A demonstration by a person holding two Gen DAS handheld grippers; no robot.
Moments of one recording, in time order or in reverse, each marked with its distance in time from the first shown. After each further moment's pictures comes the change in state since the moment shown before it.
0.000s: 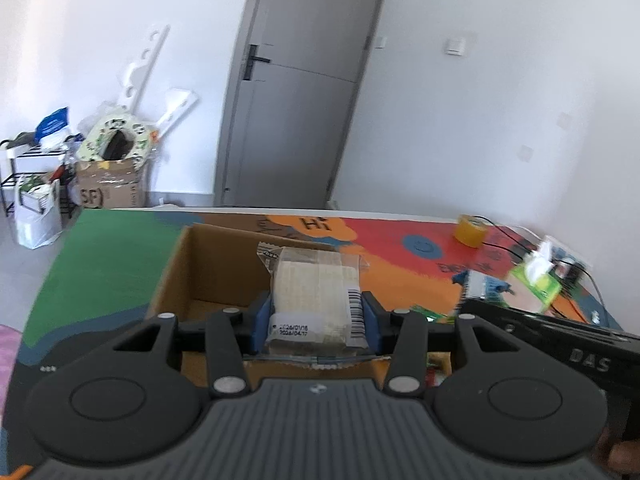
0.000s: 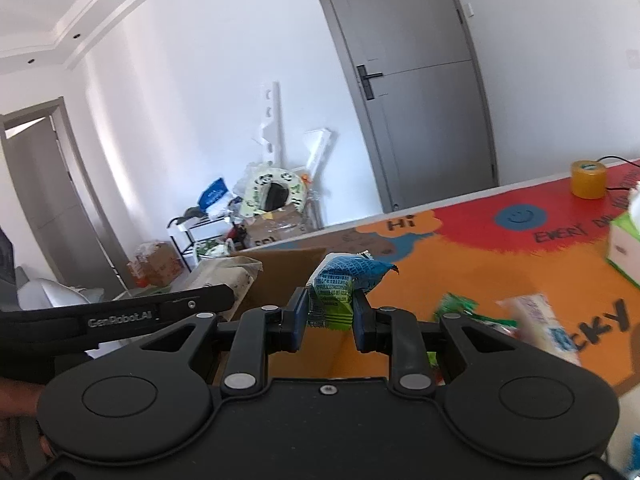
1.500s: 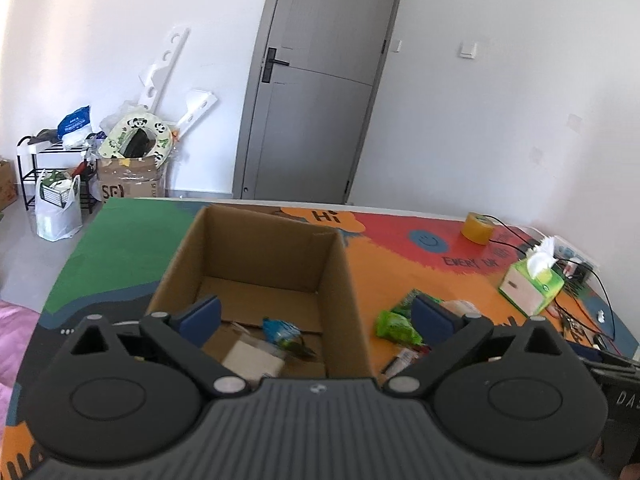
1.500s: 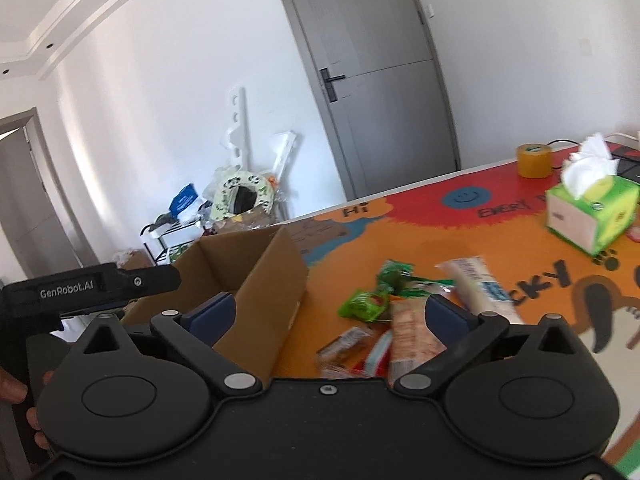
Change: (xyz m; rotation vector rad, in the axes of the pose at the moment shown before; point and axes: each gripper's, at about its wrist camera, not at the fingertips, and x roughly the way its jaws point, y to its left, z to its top) left arm -0.032 -0.023 -0.020 -0.016 -0.010 0.042; right arm -0.055 -0.020 -0.033 0.047 -0.017 -0.118
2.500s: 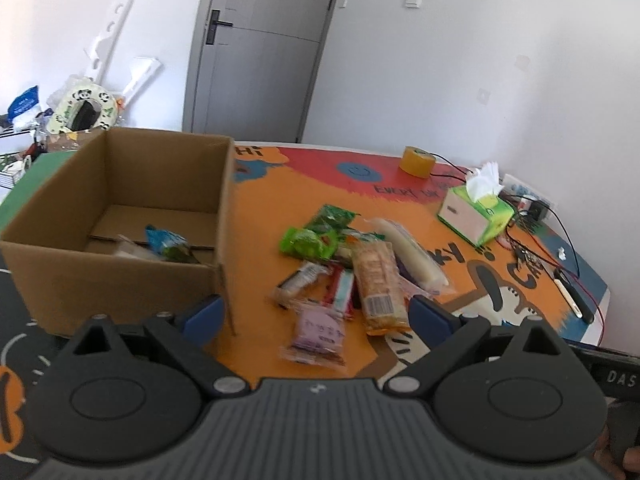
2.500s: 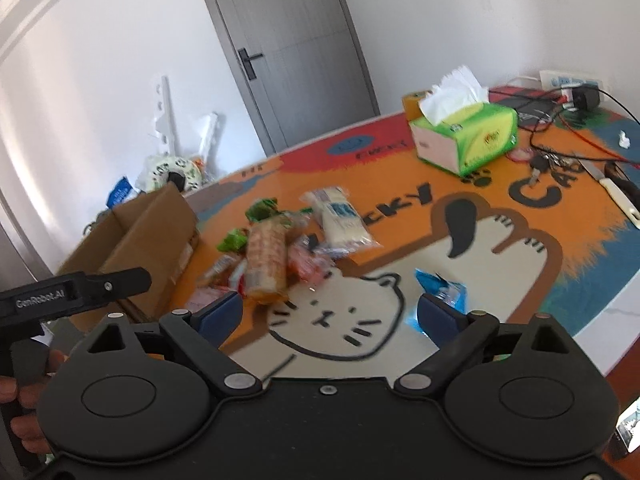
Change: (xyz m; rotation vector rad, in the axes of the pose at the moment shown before) left arm 0.022 -0.068 -0.064 0.065 0.109 -0.126; right arm -0.046 -0.089 -0.052 0.108 0.081 -0.186
